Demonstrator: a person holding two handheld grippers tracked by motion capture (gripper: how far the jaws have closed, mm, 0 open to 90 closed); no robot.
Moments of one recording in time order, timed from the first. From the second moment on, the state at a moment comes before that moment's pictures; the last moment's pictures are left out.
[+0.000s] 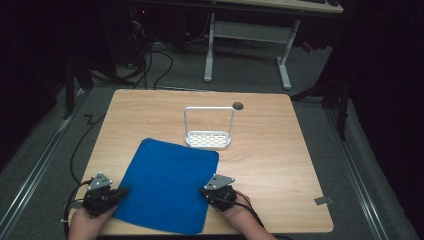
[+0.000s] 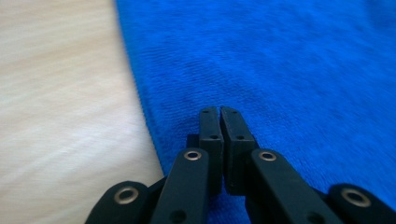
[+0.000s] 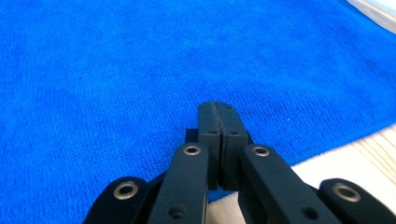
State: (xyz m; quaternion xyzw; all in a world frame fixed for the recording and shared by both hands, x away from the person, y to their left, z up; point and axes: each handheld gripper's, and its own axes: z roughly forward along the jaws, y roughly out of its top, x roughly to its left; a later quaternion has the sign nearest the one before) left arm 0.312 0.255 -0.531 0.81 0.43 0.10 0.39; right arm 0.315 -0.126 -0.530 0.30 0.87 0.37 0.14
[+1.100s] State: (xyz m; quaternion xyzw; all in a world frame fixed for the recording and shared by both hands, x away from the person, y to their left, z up) left arm 0.309 0.154 -0.531 0.84 0.35 0.09 0.40; right arm 0.310 -0.209 -0.529 0.38 0.84 0.35 0.18
